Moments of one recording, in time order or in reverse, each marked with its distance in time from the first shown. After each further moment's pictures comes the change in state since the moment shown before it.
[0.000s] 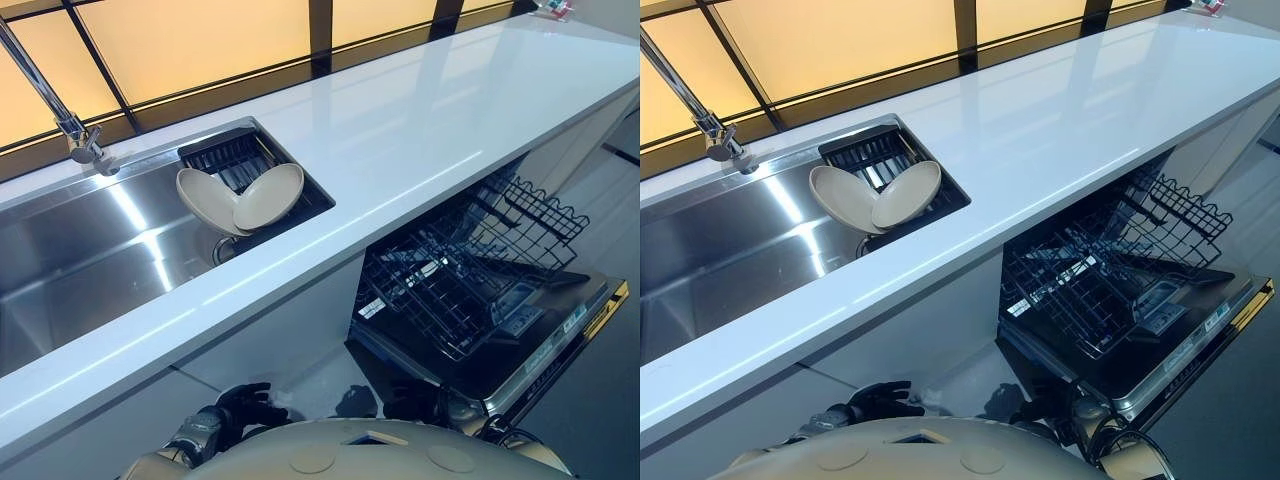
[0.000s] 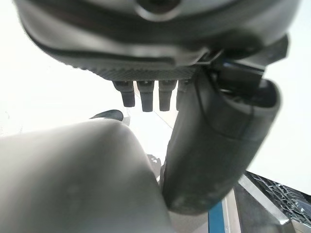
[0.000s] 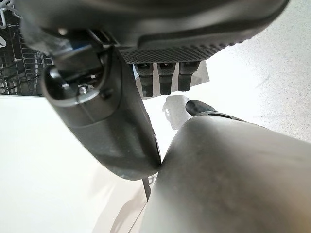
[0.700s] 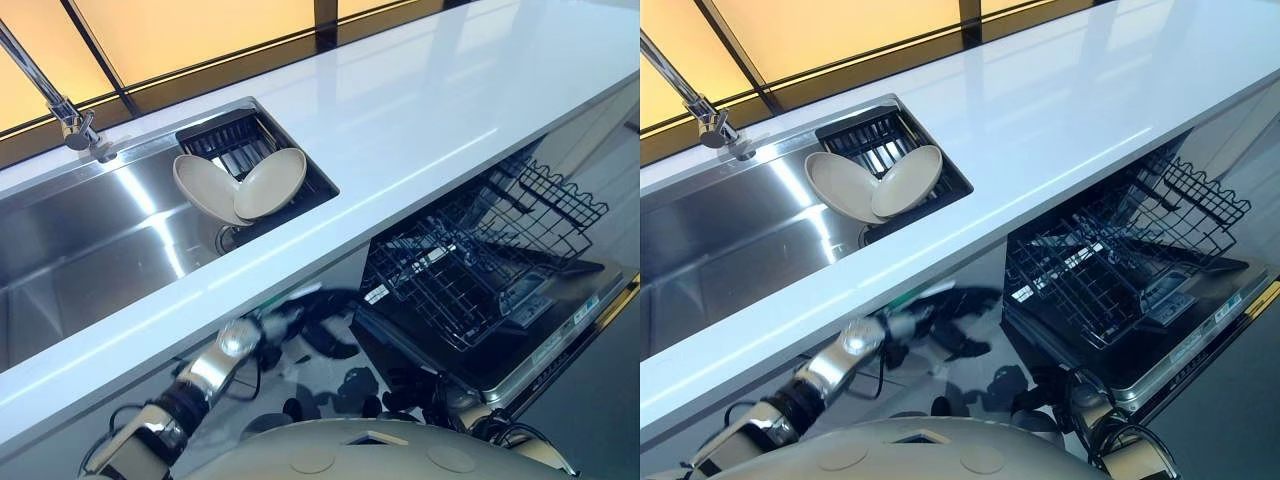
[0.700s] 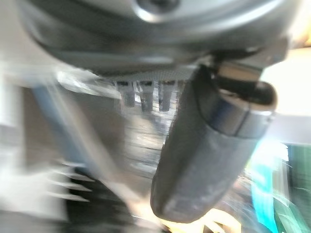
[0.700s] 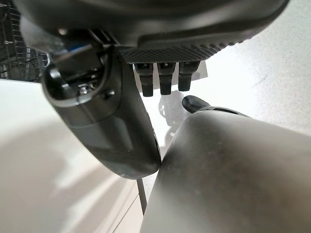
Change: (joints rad) left arm -0.081 0.182 -0.266 -1.088 -0.301 0.131 -0.339; right arm -0.007 -0.028 0.047 -0.113 0.016 0.062 -0.002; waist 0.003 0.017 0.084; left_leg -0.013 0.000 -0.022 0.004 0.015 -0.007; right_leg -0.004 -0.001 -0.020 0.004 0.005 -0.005
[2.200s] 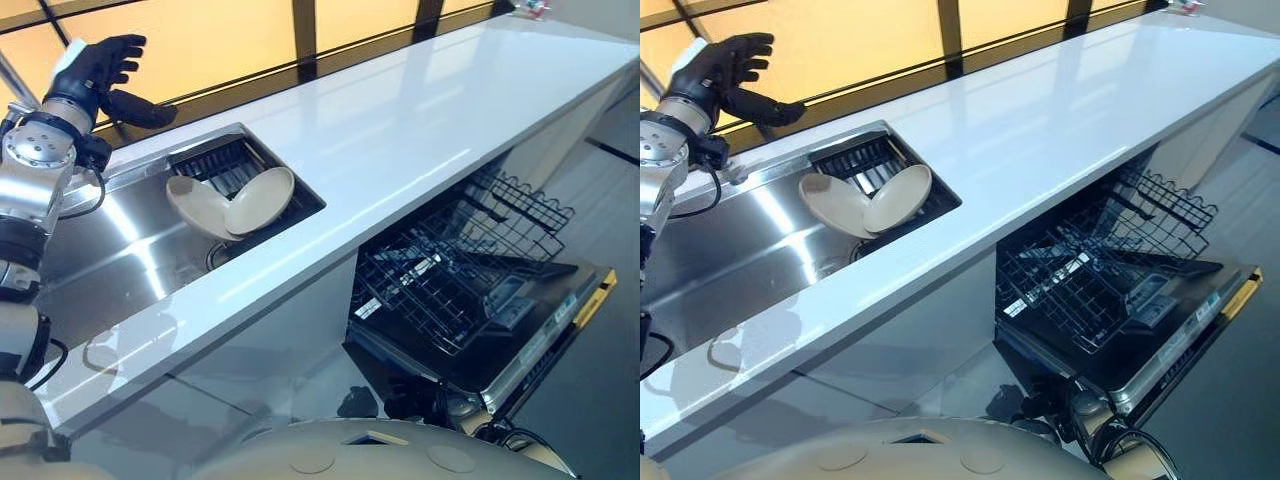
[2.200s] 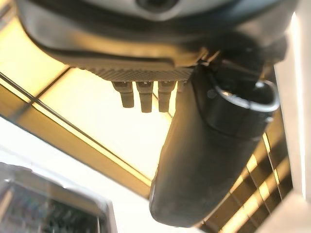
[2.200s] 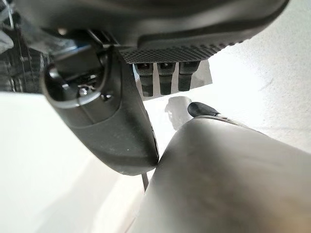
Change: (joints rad) left arm -0.758 0.634 0.105 0.496 0.070 -0.019 0.433; right arm 0.025 0.000 0.035 0.034 -0.002 -0.011 0.003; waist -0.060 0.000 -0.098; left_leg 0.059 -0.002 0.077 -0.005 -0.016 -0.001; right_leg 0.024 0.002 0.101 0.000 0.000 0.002
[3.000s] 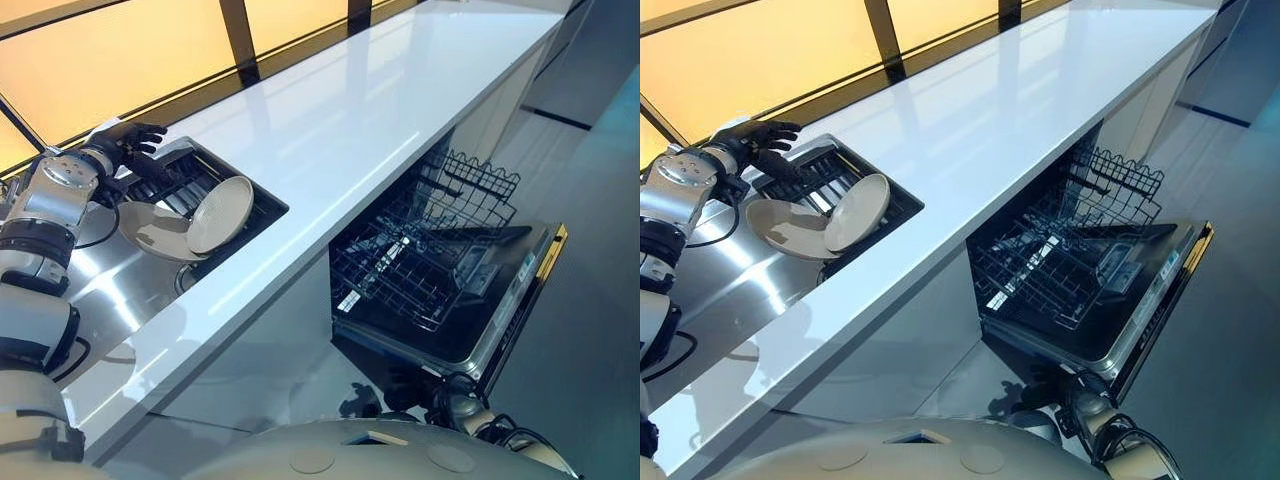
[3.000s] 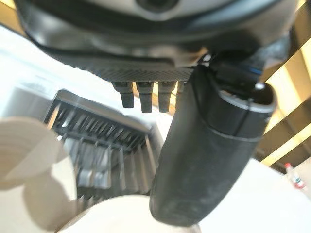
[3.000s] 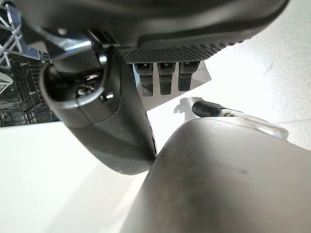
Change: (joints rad) left arm -0.009 -0.098 -0.045 0.214 0.126 0.113 -0.175; right arm -0.002 -0.008 -0.040 0.005 -0.001 -0.077 -0.006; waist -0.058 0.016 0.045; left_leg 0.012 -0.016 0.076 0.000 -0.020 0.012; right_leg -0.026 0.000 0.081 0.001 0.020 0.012
